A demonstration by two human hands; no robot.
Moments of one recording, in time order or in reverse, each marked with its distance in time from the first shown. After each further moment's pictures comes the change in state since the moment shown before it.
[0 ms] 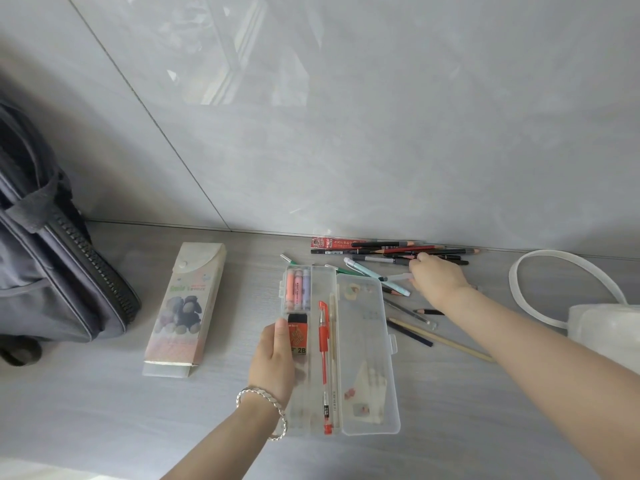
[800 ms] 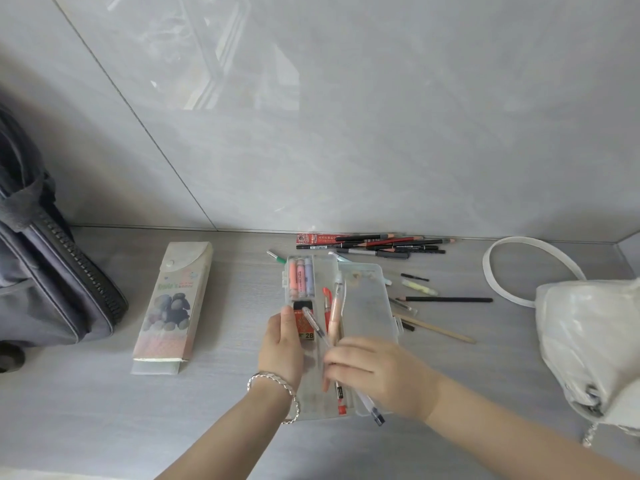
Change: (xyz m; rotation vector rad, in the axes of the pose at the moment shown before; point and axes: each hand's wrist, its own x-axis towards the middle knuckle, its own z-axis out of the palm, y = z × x) left_hand -0.019 0.015 0.018 -0.029 -0.011 0.027; right_hand -0.142 -0.086 -0.008 0.529 0.572 -0.906
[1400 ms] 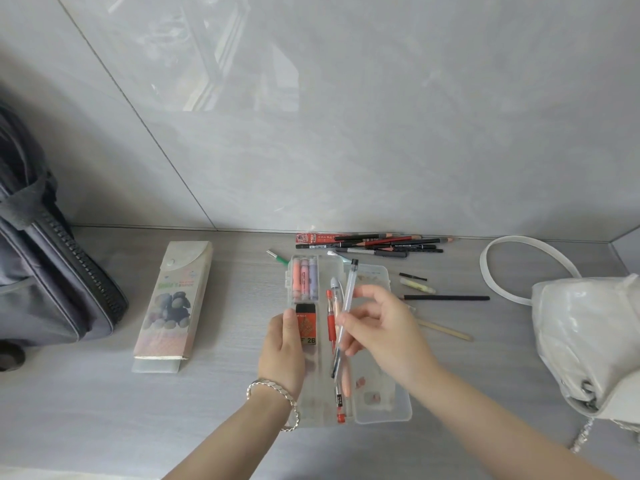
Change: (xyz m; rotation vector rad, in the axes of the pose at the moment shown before) left_hand -0.007 -0.008 -0.003 -0.002 -0.012 0.077; right_hand 0.039 -0.027 -0.035 0.964 0.363 1.074
